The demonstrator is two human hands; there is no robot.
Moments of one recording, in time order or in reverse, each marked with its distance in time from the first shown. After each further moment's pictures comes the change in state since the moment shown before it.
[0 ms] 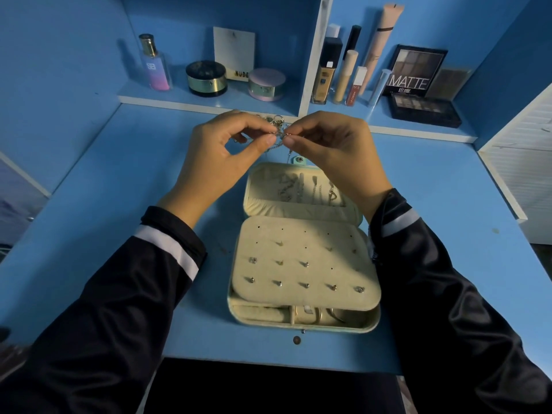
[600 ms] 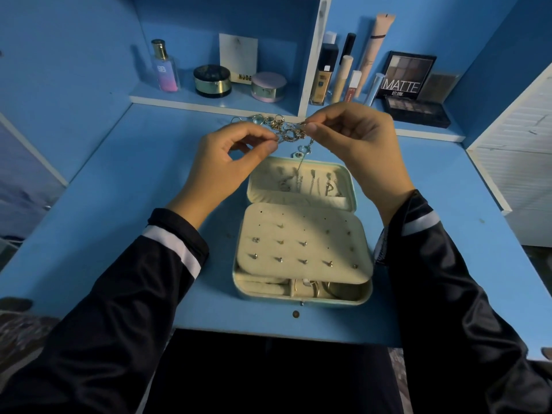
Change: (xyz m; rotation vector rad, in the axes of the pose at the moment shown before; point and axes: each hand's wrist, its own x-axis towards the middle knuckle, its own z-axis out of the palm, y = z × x) left_hand -0.022 0.015 -0.002 -0.169 -0.027 -0.096; right_hand -0.022 -0.030 -0.016 0.120 0.056 0.019
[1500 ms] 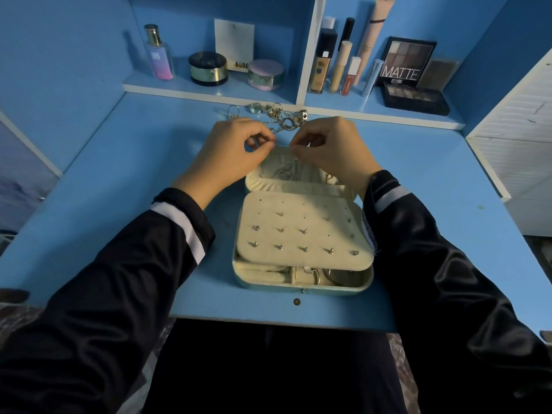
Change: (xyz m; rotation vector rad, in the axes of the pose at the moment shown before) left_hand 0.017 -0.029 0.007 0.443 -0.152 0.032; right_hand 0.013 0.041 0.008 -0.653 -0.149 0.123
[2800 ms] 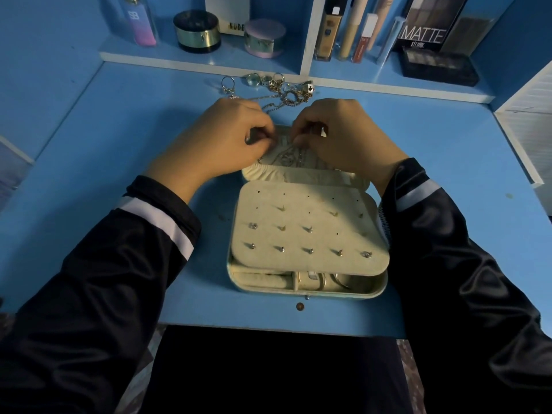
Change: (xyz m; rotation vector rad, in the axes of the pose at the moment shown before) left_hand 0.005 0.005 -0.012 0.139 -0.258 0.106; right_hand 0.004 0.007 0.000 -0.203 -0.149 -0.172
